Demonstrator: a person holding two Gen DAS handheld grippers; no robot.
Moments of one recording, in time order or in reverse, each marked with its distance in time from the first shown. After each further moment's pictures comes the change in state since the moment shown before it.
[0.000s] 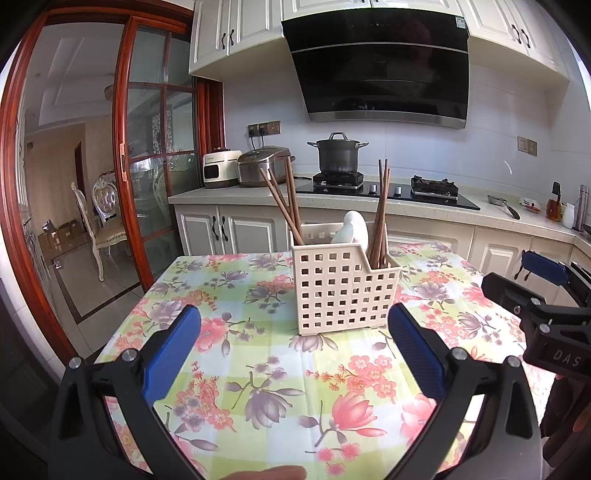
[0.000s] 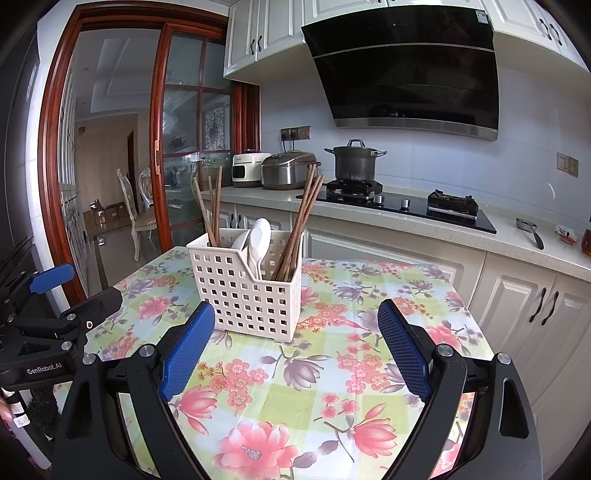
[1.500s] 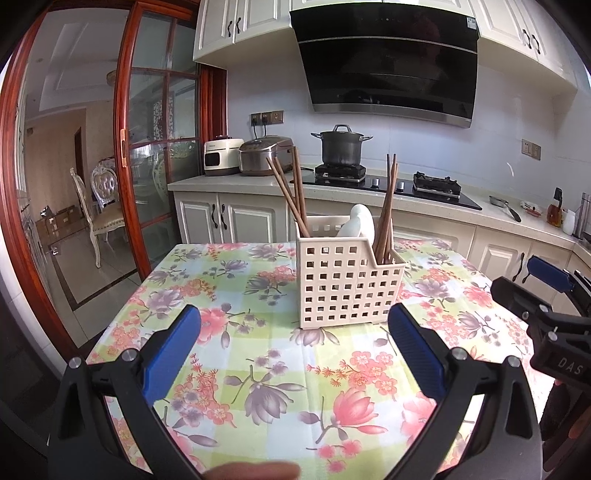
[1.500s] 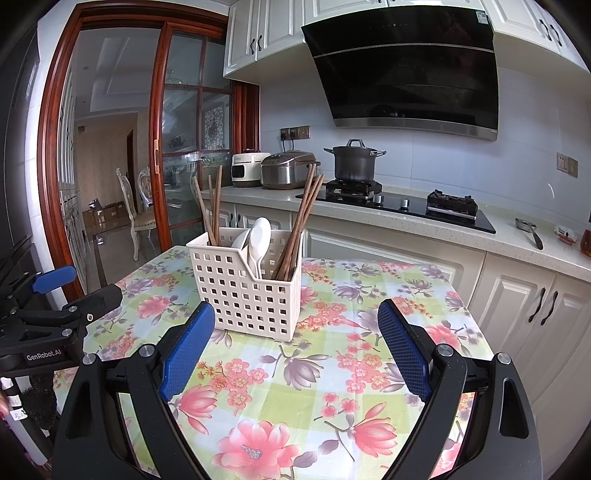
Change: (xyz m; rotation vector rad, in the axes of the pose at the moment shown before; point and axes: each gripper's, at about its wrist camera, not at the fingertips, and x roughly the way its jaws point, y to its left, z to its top) left arm 0.006 0.012 0.001 -0.034 0.046 -0.013; right arm 0.000 0.002 -0.001 -0.006 0.001 -0.003
